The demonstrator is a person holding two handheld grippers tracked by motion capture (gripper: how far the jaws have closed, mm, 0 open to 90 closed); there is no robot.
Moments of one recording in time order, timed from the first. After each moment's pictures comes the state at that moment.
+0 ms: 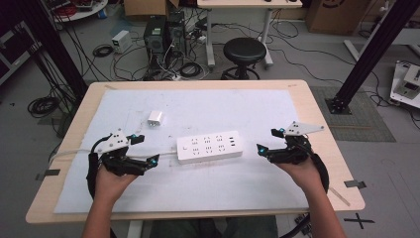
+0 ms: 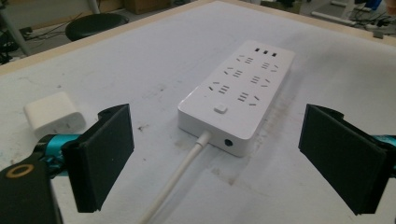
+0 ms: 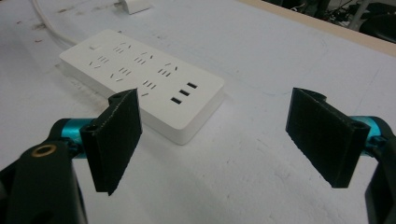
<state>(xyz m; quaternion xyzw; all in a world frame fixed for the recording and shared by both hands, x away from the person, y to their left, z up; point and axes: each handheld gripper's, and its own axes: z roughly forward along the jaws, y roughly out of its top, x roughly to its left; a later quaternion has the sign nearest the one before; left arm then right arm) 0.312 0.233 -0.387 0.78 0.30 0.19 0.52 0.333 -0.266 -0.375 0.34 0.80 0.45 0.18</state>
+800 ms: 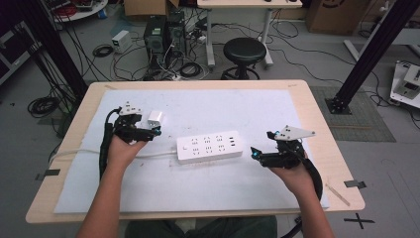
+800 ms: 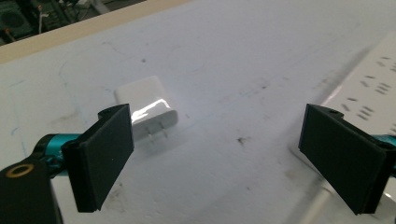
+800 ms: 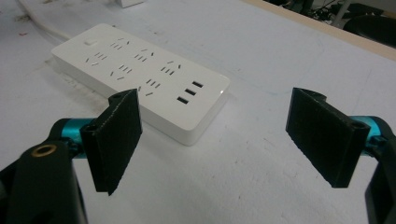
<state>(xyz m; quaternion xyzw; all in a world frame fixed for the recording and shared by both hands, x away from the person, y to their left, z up) 0.412 0.227 -0.388 0.77 0.43 0.22 0.41 0.322 -0.246 -0.375 0.35 0.80 0.43 0.21</state>
